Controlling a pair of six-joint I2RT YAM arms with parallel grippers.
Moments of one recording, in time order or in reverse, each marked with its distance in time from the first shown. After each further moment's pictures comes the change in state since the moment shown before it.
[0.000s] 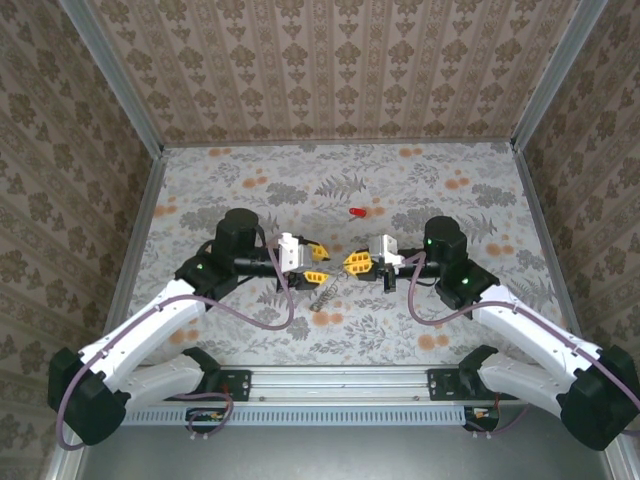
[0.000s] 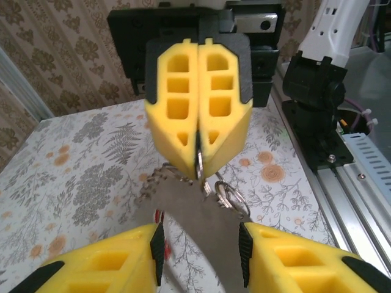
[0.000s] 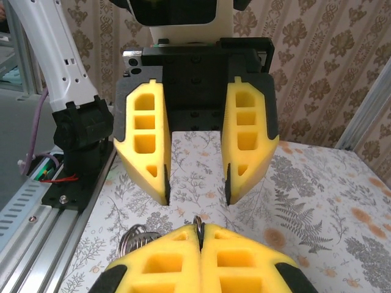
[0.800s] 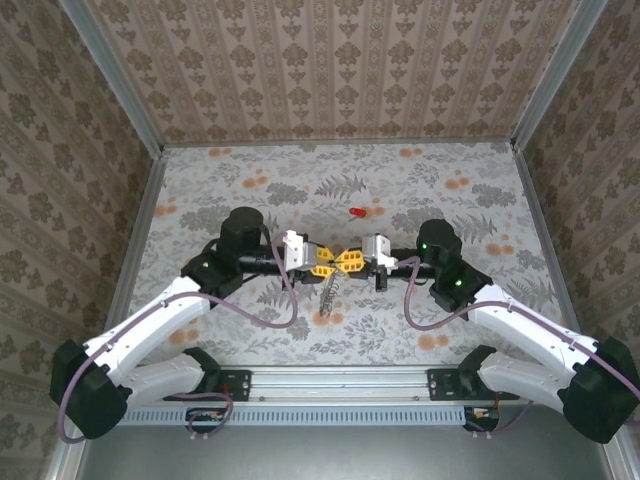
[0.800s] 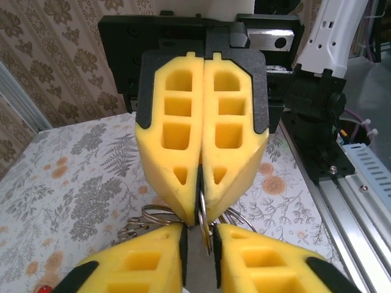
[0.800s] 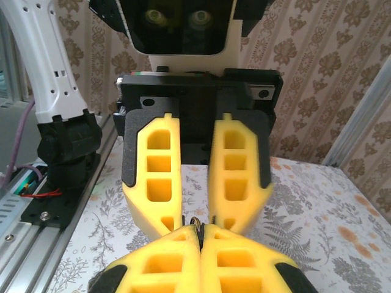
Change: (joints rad) left arm -0.025 0.032 0.003 0.075 -0.003 -0.040; right arm 0.070 0.022 0.002 0.103 0.093 0.022
